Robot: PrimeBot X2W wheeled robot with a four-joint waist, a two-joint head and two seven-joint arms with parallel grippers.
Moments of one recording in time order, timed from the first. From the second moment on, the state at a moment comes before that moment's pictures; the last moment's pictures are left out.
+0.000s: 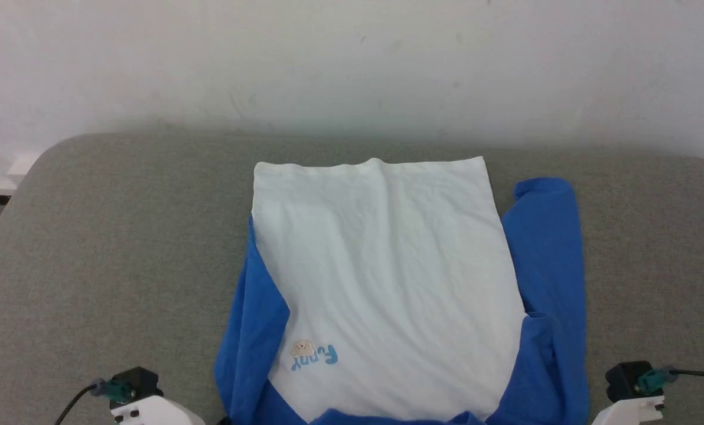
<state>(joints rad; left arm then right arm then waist) 0.13 0.39 -0.27 0.04 -0.76 0.30 0.55 0.19 -0.18 0.00 0.05 0.33 0.13 0.73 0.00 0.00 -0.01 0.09</state>
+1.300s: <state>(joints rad) -0.22 0.23 -0.07 -0.04 -0.41 0.10 -0.26 -0.80 -0.16 -0.35 0.50 -0.08 0.13 0.68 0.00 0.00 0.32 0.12</state>
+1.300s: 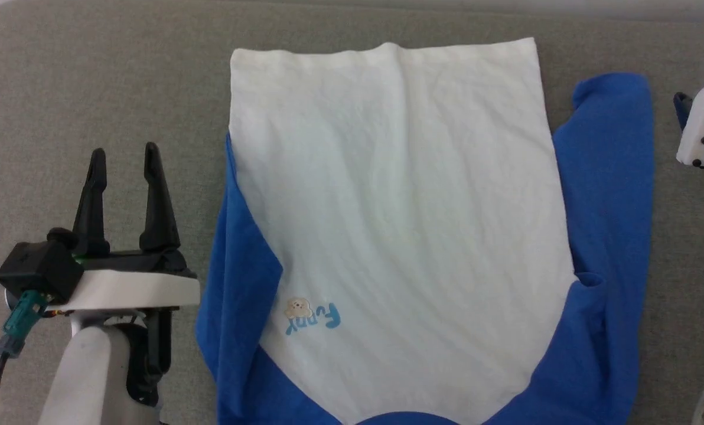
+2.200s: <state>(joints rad) -0.25 0.12 0.04 0.04 -0.32 -0.04 -0.26 -0.89 -0.23 -0.38 0.69 -0.08 0.13 0.55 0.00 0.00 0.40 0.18</state>
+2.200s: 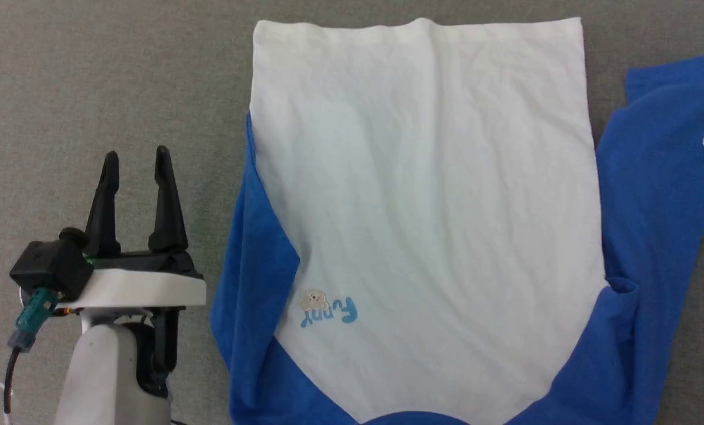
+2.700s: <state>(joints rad) -0.12 0.10 0.10 0.05 -0.31 -0.04 -0.26 -0.46 -0.35 -0.58 0.40 0.10 0.13 0.61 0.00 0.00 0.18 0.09</state>
